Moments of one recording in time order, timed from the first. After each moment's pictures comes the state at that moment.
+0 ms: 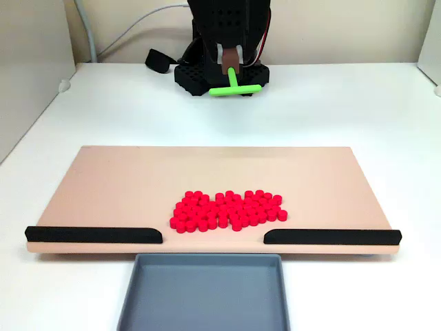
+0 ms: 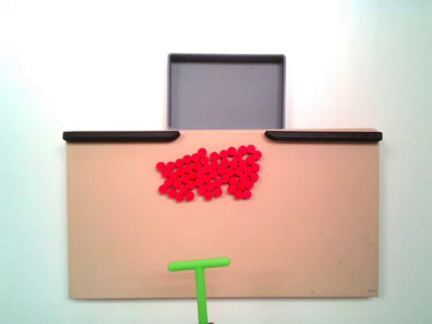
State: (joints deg) arm -0.7 103.3 94.7 97.9 -91.4
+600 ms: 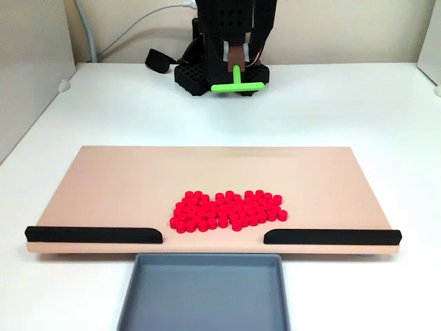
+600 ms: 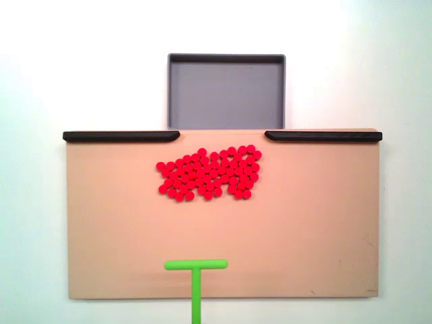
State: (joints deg) arm -2.4 104.0 94.7 97.9 -85.8
